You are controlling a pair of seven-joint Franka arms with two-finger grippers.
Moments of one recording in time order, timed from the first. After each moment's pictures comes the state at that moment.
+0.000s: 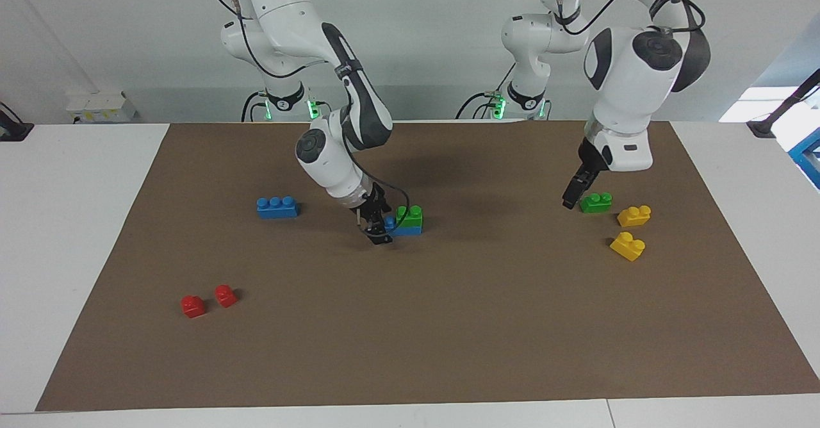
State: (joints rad) left arm -0.05 0.01 -0.11 -1.83 0.01 1.88 -0.83; right arm 0.40 0.34 0.05 -2.07 0.63 2.49 1.52
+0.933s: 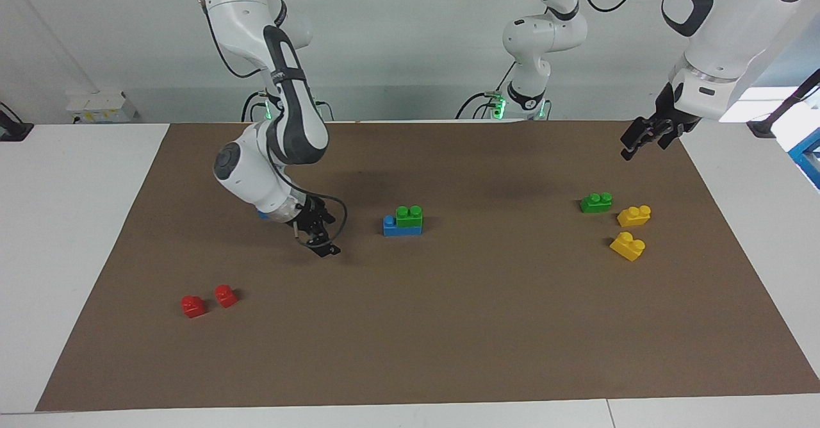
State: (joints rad) left arm 0.12 -0.07 -0.10 -1.72 -0.02 1.65 -0.22; right arm 0.12 0.28 0.04 -2.04 0.60 2.28 1.03
